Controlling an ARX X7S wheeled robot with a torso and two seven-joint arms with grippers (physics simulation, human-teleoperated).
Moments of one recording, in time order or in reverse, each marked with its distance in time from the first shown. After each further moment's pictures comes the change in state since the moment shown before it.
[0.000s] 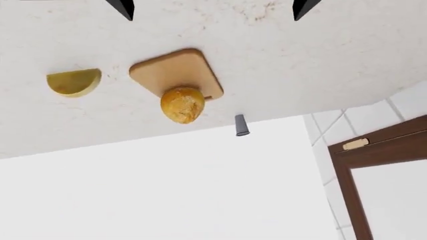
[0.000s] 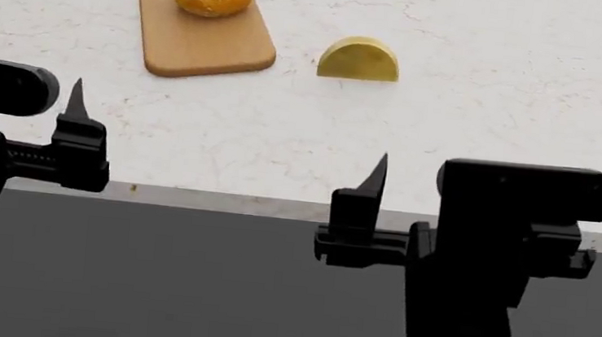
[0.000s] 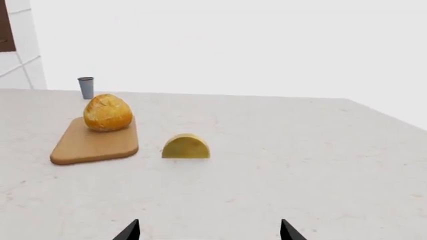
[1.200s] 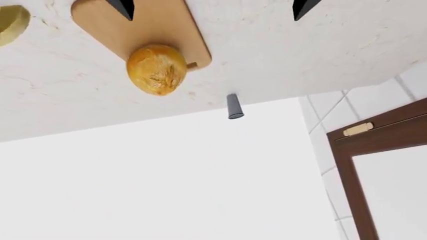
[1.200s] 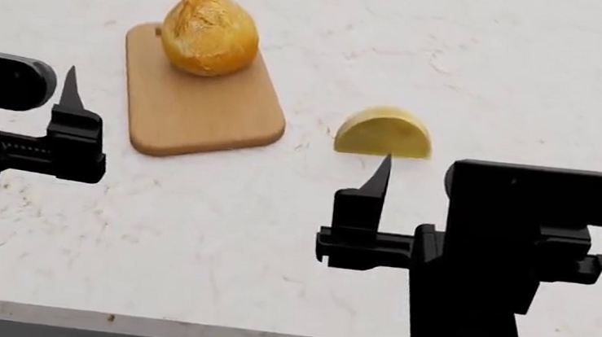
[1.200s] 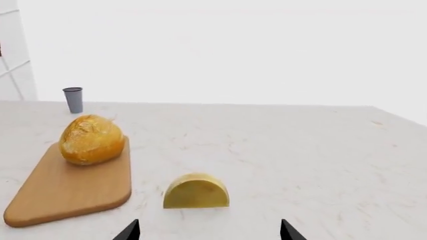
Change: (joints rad) left arm -0.022 -0.017 0.026 0.029 -0.022 -0.020 -0.052; right arm 0.009 0.012 0.022 -0.065 0.067 0.069 0.046
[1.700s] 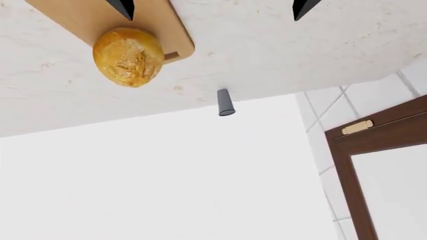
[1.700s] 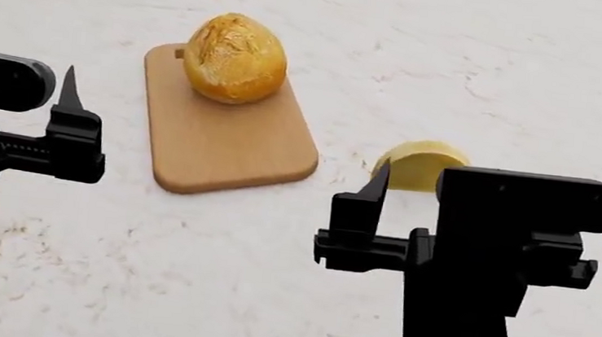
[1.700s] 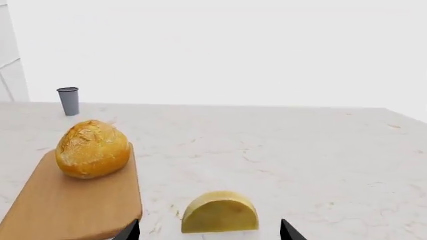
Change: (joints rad) left arm 0.001 -0.006 0.001 0.004 -0.014 0.002 -0.013; right arm -0.024 0.003 -0.032 0.043 -0.008 -0.068 0.039
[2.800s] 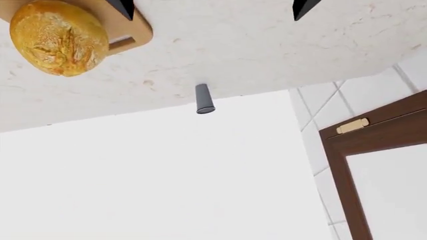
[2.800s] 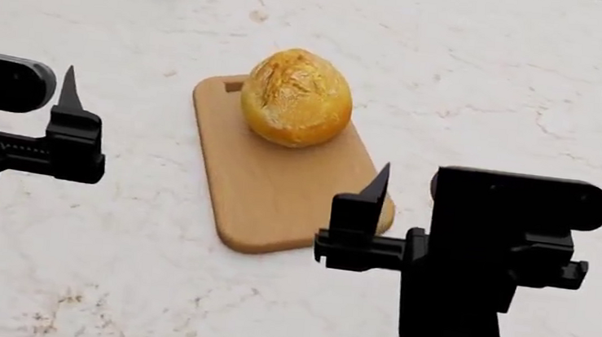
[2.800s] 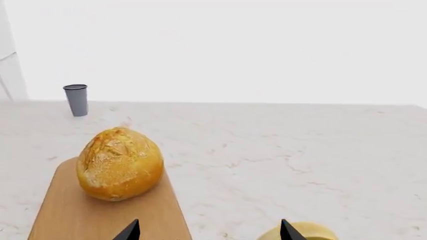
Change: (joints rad) left arm -0.001 -0.011 0.003 0.001 -0.030 0.000 -0.026; right arm -0.001 0.014 -0.022 0.076 0.030 -0.056 0.046
